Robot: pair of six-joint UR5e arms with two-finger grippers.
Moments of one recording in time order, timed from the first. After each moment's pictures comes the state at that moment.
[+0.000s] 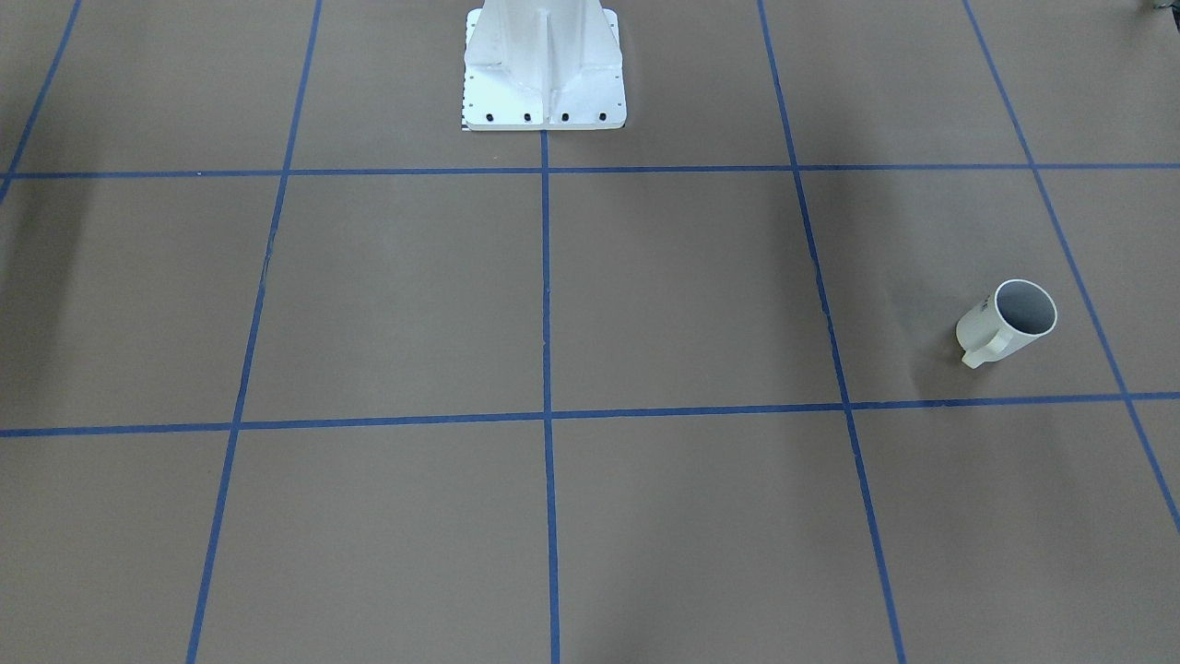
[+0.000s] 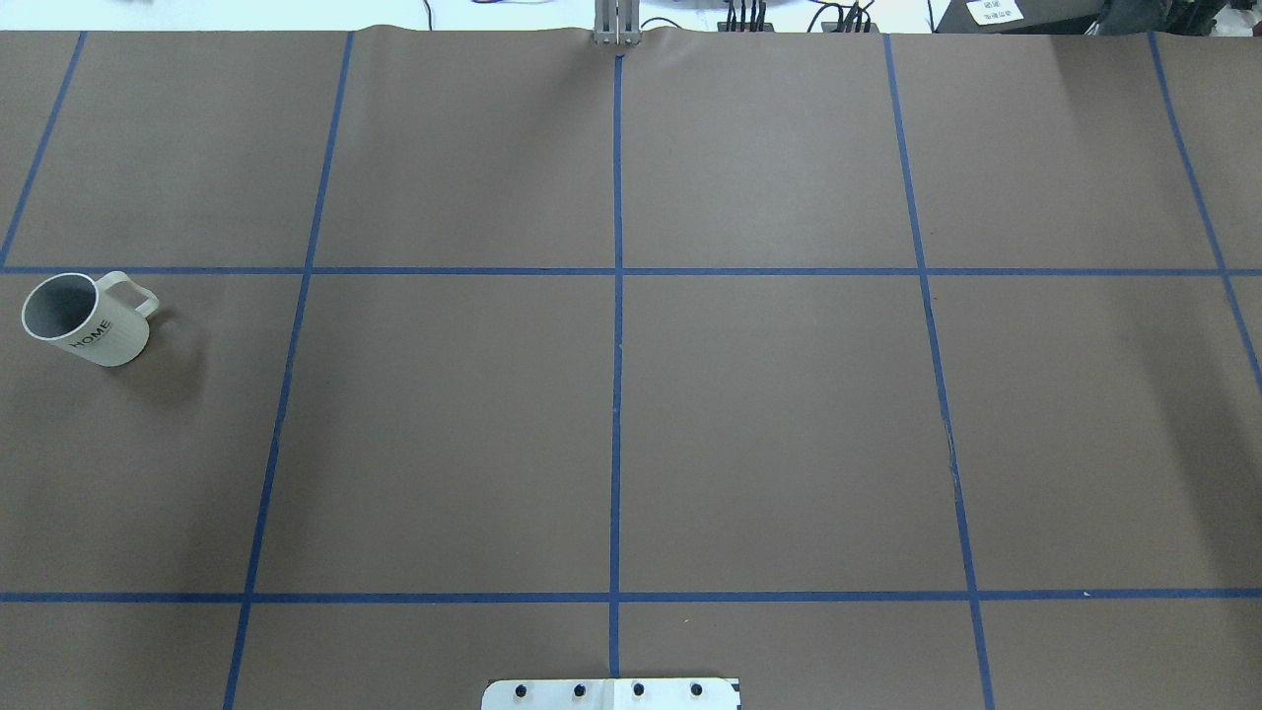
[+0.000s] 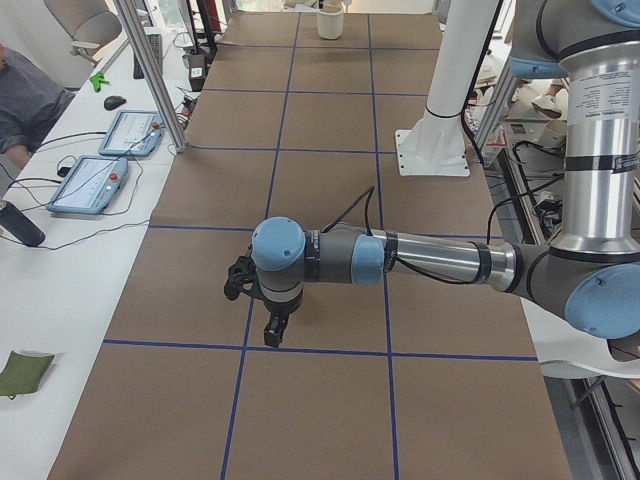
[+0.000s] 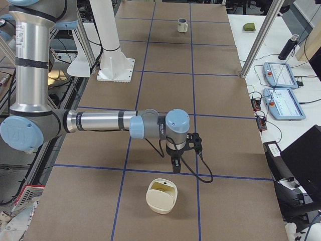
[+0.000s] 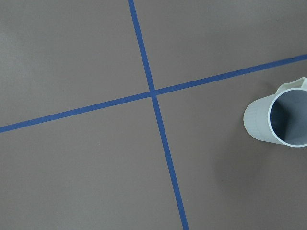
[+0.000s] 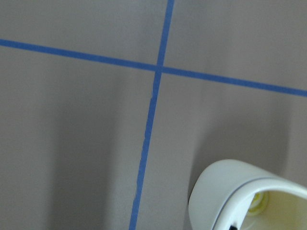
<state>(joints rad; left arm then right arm) -1.64 -1.50 -1.76 -1.49 -2.39 0.26 1.56 -1.71 1.74 -1.58 2.30 -0.11</state>
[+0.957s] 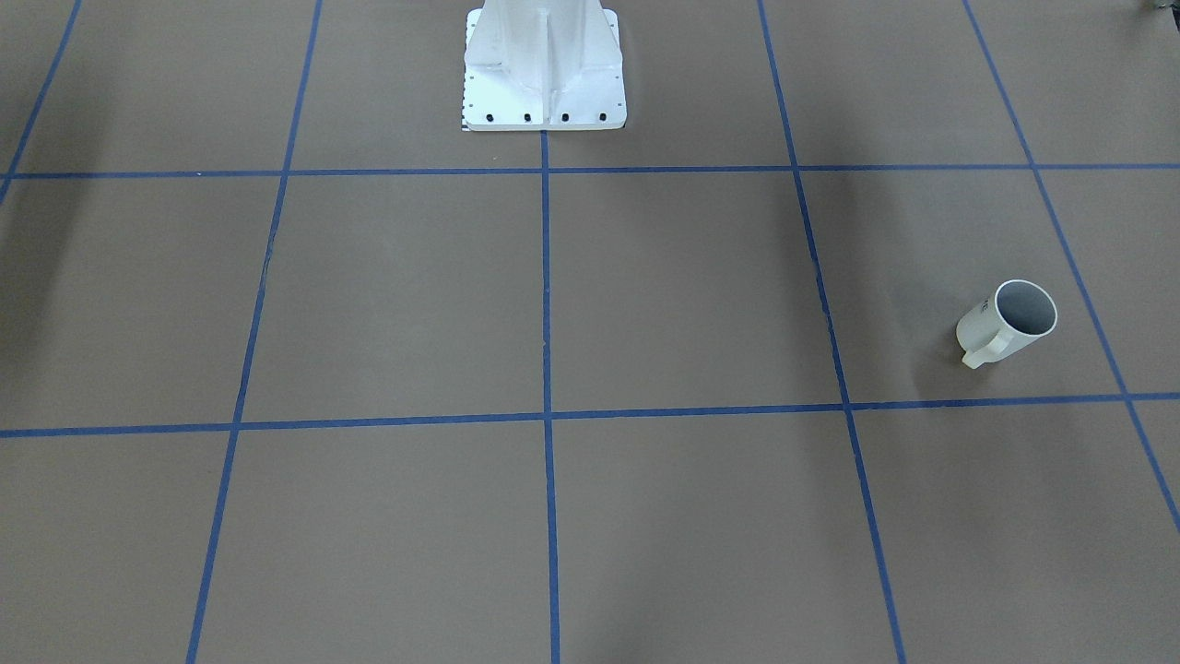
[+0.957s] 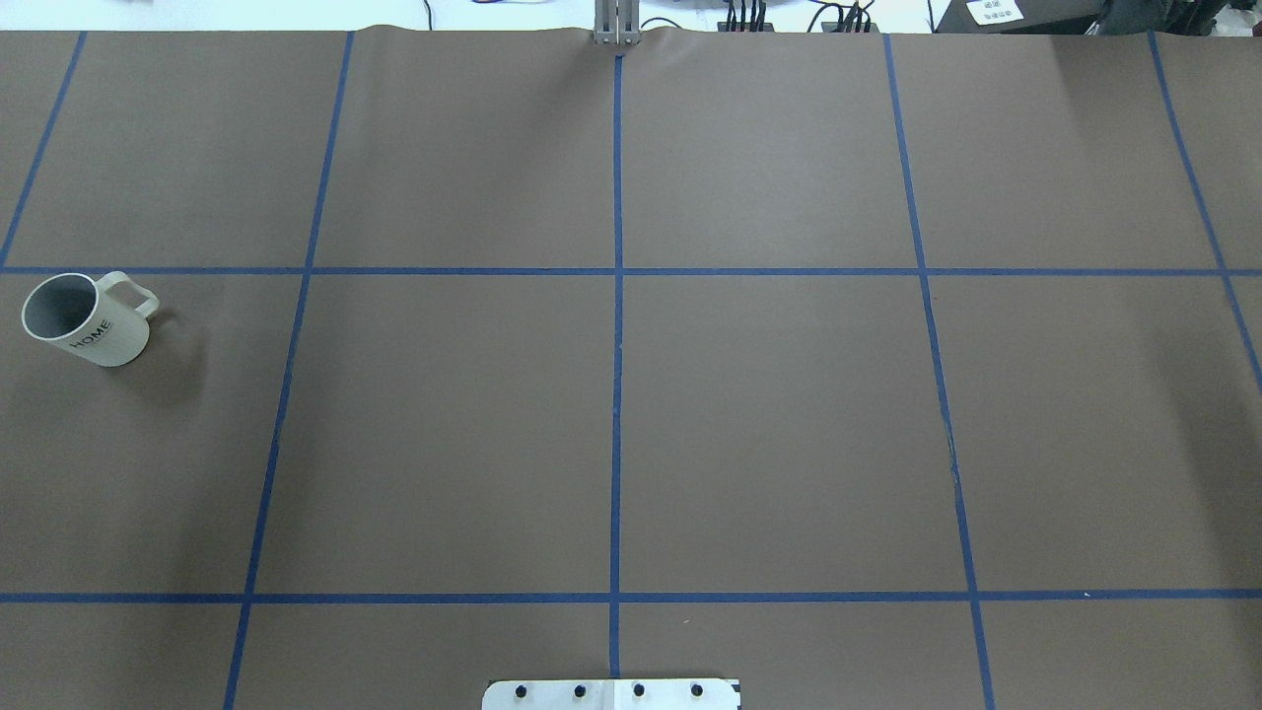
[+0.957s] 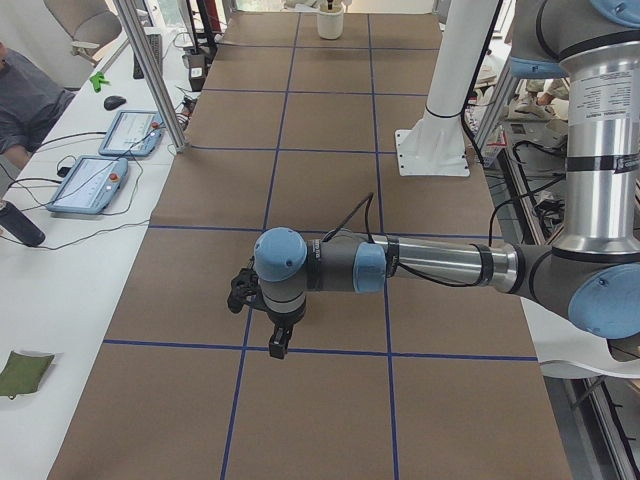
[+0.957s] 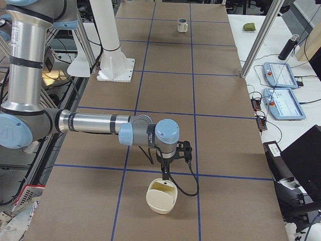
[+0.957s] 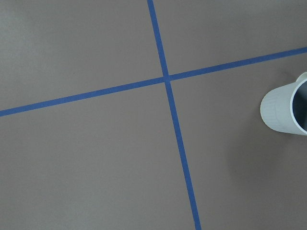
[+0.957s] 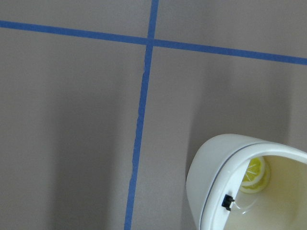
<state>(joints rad) -1.64 -1.49 -1.73 -1.49 -2.36 0.25 1.58 -1.75 1.74 -1.57 2.32 -0.11</state>
